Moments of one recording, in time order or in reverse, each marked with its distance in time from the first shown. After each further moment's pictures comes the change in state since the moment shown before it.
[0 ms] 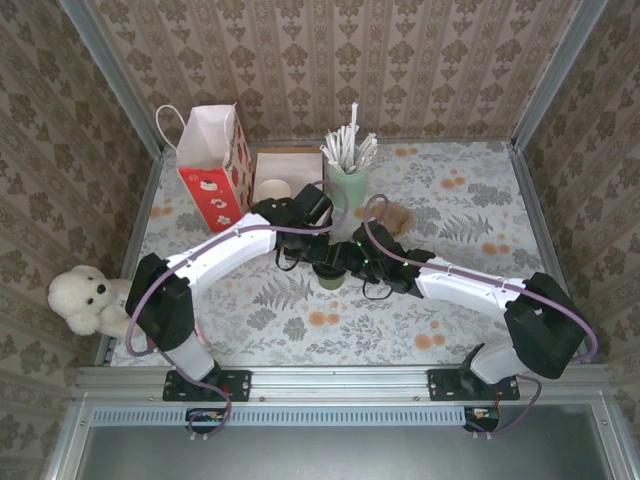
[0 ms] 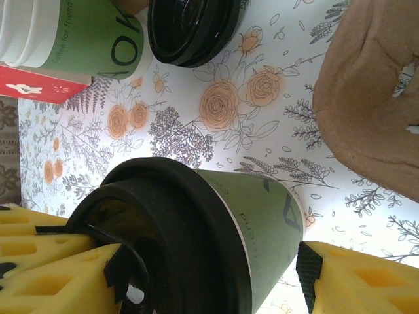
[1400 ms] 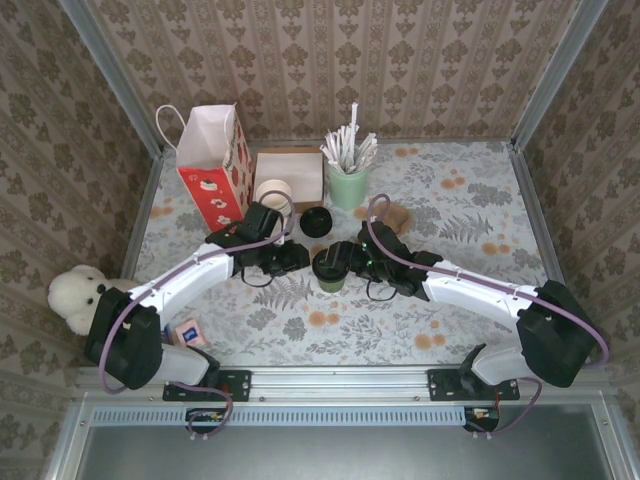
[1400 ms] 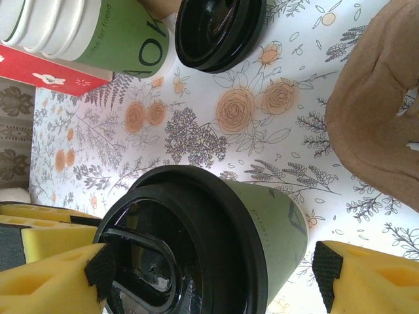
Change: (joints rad) left arm 0.219 -0.268 -0.441 0.383 0.351 -0.210; right arm 0.004 -0.062 -0.017 0.004 0.000 -0.078
